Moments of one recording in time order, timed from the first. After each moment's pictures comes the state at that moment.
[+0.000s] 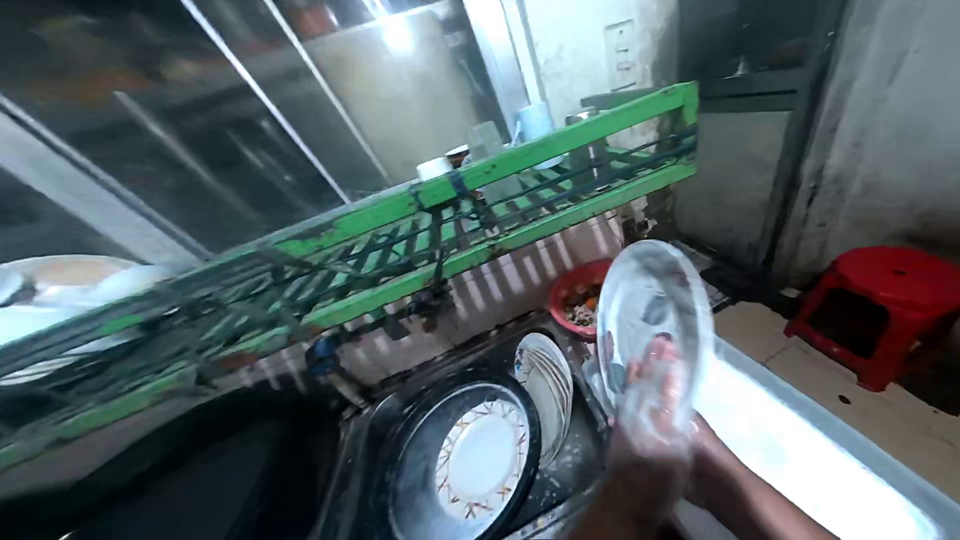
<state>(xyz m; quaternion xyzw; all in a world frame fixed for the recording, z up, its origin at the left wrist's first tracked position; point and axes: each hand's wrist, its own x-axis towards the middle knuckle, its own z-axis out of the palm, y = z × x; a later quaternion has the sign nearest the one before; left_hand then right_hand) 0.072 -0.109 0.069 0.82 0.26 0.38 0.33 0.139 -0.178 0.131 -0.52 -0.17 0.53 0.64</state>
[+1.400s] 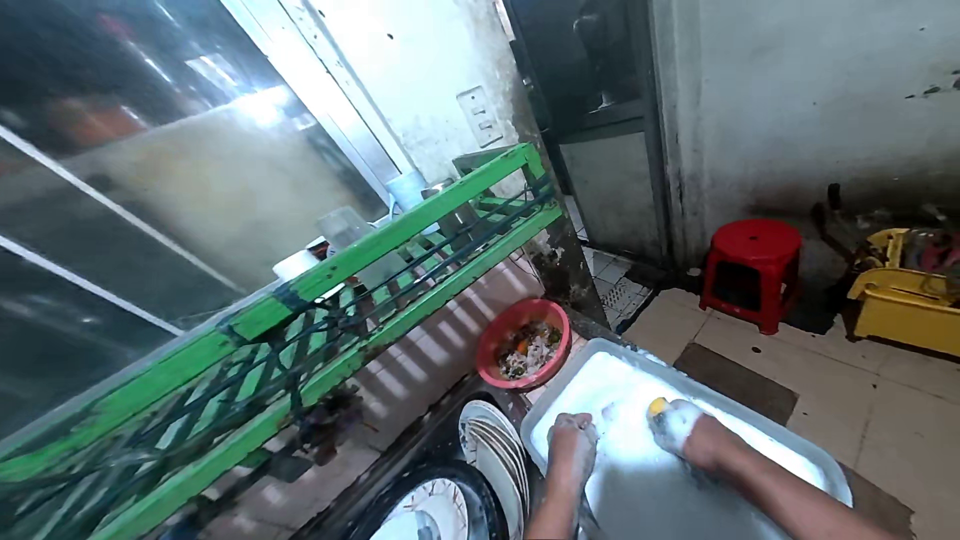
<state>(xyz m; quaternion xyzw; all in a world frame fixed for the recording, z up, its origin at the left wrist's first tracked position) 0.130 -0.024 -0.001 0.82 0.43 -0.02 0.37 0.268 -0.196 0.001 -0.83 -0.36 0.35 0.22</state>
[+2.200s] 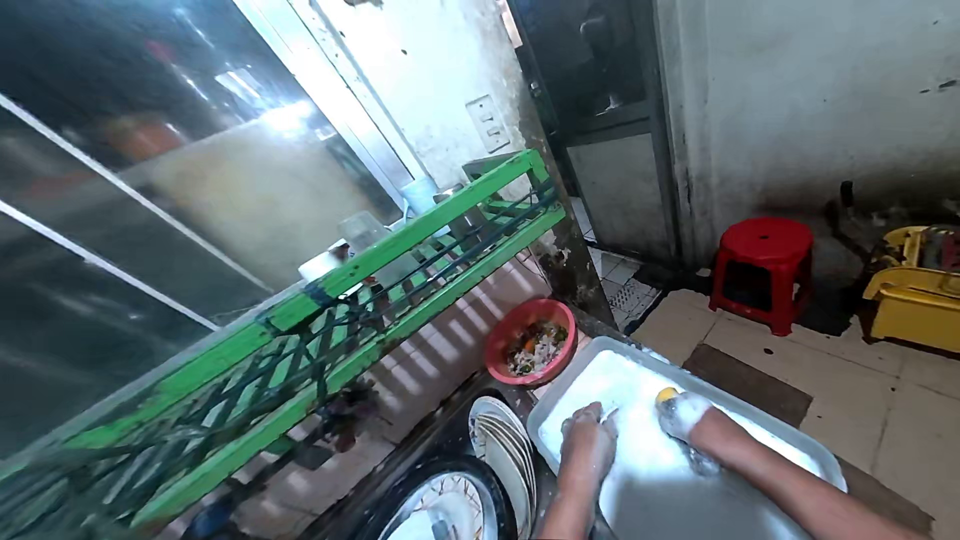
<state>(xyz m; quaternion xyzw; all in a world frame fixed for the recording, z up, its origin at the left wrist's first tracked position) 0.135 -0.055 0.034 0.84 0.41 -0.06 0.34 0.271 -0.202 -0.004 -0.84 -0.36 0.32 0.25</state>
